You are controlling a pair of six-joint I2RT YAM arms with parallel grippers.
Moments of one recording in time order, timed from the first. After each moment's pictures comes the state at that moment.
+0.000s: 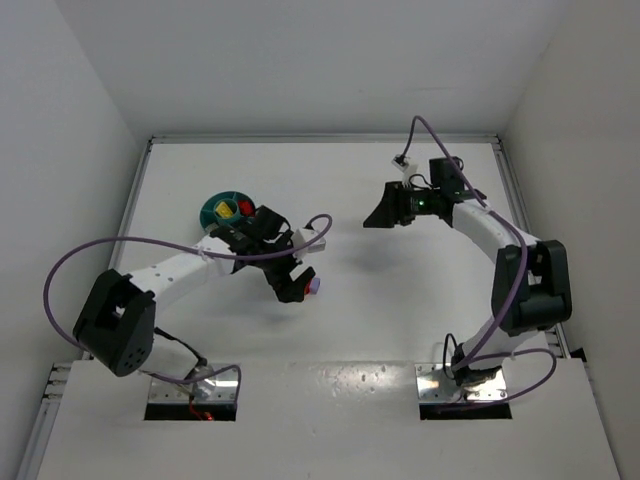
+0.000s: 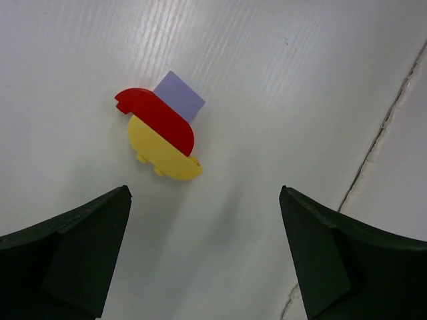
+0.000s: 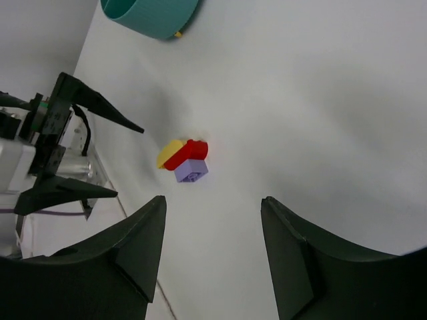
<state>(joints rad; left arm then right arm) -0.57 1.41 0.91 -0.55 0.47 0.38 0.14 1.65 1.08 -0.24 -0.91 0.09</state>
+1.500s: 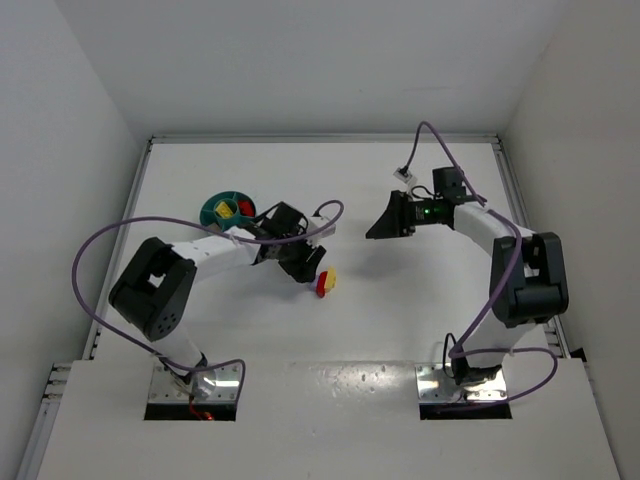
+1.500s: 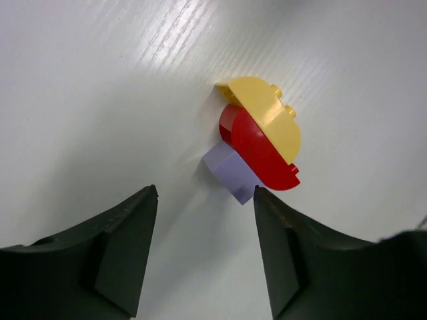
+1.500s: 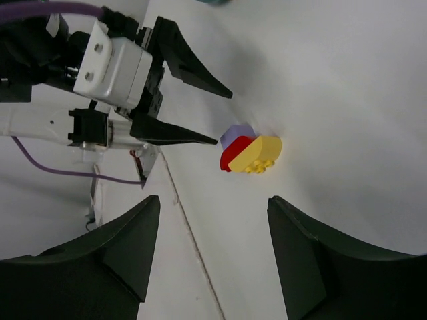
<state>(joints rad) -0.61 1.65 0.97 -0.30 0.30 0.14 0.09 1.68 1.00 -0.28 -1.13 0.12</state>
